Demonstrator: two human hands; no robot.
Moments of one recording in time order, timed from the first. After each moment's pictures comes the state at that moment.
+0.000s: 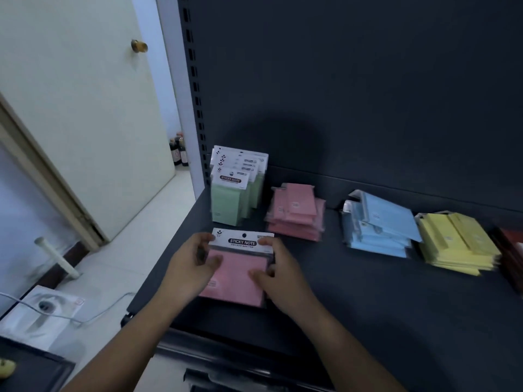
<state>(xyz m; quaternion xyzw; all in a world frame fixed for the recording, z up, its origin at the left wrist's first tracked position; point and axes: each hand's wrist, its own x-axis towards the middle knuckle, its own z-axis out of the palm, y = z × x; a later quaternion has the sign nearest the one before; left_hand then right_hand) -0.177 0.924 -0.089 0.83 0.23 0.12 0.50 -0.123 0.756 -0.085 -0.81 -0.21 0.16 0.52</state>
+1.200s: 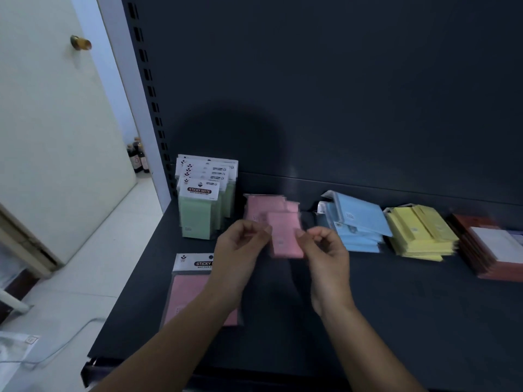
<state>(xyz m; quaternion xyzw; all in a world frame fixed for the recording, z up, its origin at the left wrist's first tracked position) -0.117 0.844 -0.054 0.62 0.09 0.12 0.77 -0.092 0.718 -0.059 -0.61 0.06 -0.04 0.79</state>
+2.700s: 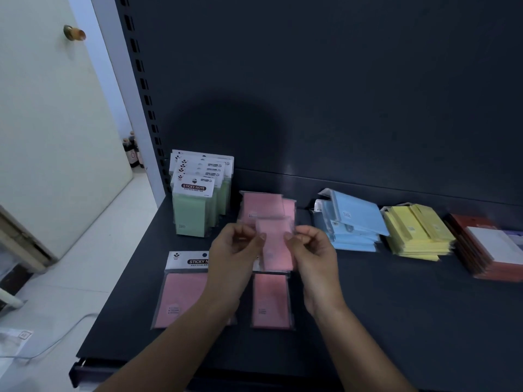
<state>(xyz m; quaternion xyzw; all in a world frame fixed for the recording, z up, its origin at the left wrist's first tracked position) -0.117 0.838 -0.066 0.64 0.15 0.15 0.74 -0.090 0.722 -0.066 -0.63 0.06 0.00 0.77</state>
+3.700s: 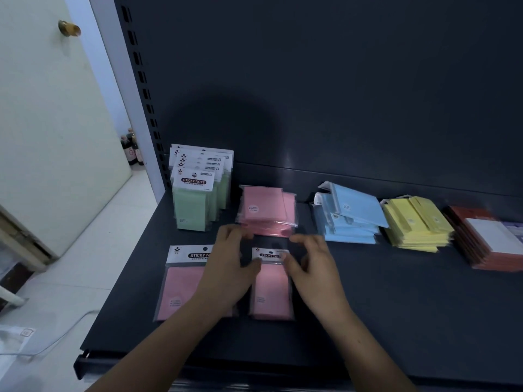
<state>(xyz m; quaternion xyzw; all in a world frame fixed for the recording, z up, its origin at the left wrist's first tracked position) -0.132 0.855 -0.080 0.89 0.03 0.12 0.44 -0.106 0.698 -0.083 -0.90 -0.12 -0.05 0.41</state>
